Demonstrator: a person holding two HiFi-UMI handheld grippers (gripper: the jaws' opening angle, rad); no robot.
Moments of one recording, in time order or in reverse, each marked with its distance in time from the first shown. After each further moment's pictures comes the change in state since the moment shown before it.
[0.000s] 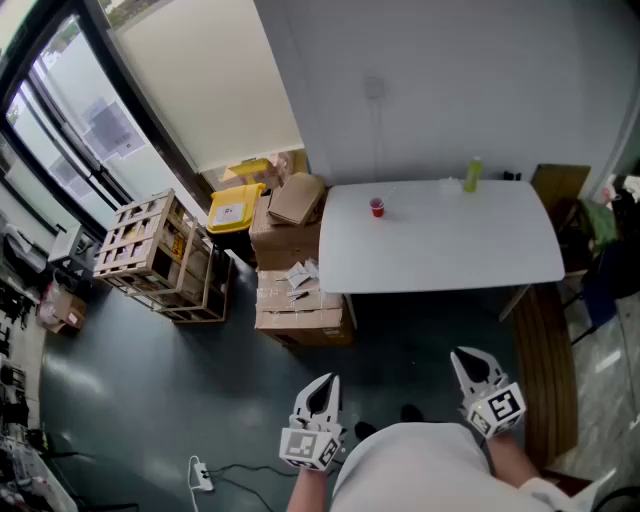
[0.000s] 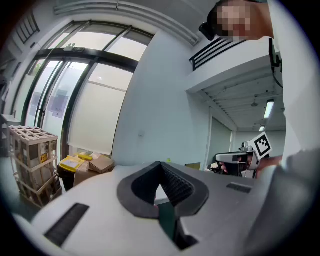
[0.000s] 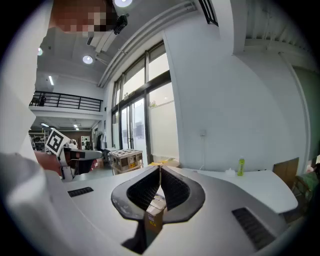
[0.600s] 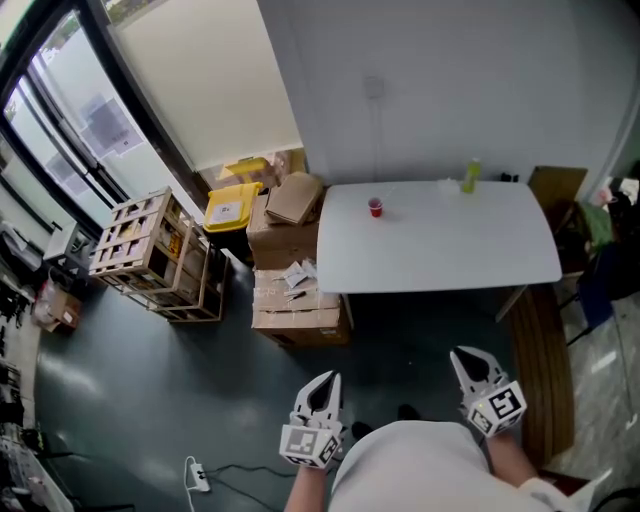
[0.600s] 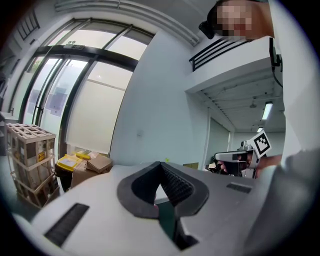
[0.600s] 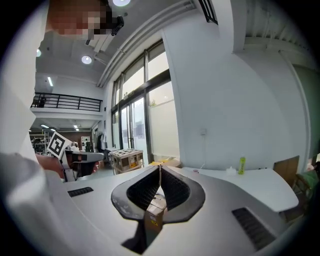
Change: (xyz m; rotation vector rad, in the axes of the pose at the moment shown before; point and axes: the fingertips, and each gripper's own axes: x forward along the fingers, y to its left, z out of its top) left arm 0.006 0.006 -0.004 -0.006 0.000 -0.025; right arm 0.005 0.002 -0.003 0.004 0.006 -0.004
